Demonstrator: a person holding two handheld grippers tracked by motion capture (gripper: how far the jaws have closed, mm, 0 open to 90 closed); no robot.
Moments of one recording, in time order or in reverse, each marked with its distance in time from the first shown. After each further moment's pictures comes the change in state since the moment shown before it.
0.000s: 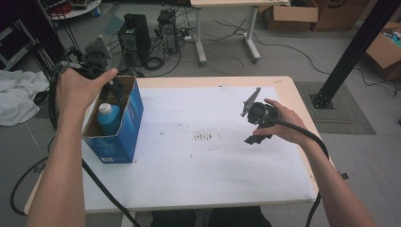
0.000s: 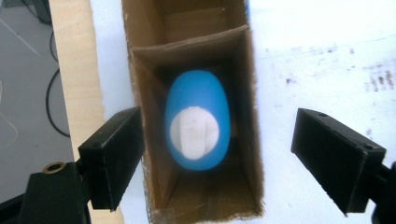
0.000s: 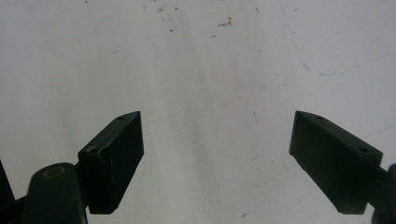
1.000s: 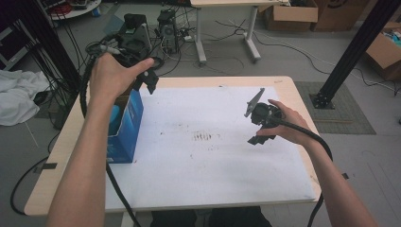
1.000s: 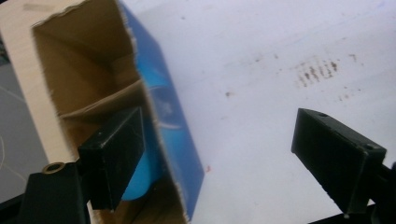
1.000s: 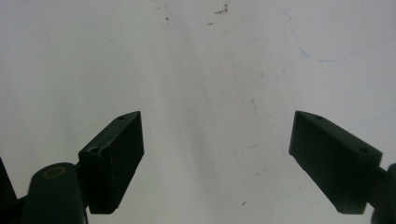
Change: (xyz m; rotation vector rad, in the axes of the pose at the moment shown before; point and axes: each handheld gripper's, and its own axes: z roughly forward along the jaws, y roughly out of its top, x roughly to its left) left arm -0.089 0.027 -0.017 -0.023 -0.050 0.232; right arm -0.001 -0.009 -0.002 0.005 -0.006 0.018
